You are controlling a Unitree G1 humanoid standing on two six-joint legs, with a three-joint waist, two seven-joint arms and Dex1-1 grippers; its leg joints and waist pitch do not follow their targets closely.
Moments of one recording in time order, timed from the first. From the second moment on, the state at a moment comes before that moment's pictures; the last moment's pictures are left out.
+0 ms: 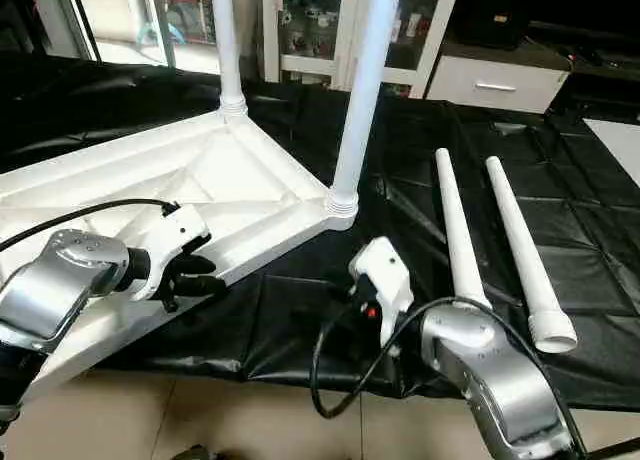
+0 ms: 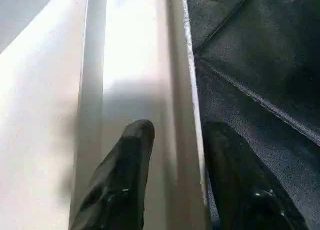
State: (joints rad) left arm -0.48 0.56 -0.29 0.01 0.00 0.87 -0.95; right arm -0.08 -0.45 0.17 -0.34 0.35 0.65 0.76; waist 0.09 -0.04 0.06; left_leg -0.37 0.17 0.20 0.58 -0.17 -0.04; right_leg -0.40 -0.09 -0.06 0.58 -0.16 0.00
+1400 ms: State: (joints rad) left arm -0.99 0.08 -0.26 1.14 0.06 0.23 -0.59; right arm -0.07 -0.47 0.20 -0.33 0.30 0.64 0.71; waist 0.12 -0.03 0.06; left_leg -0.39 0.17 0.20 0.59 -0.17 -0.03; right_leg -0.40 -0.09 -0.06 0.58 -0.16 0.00
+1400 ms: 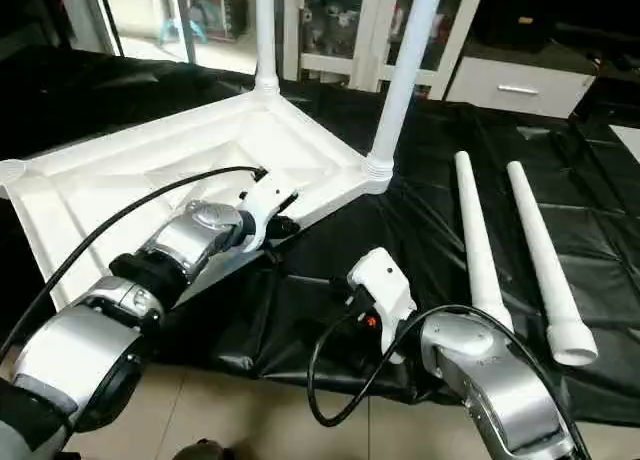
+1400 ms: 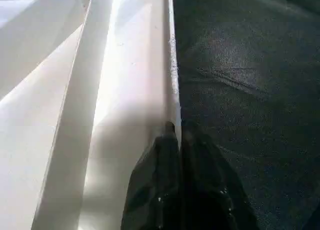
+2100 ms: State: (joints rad) left arm -0.89 0.33 -0.19 0.82 -0.01 0.33 -0.83; right arm -0.07 -0.46 0.23 -0.33 0.30 0.63 0.71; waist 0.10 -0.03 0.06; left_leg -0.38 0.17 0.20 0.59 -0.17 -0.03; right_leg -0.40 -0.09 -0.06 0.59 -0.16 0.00
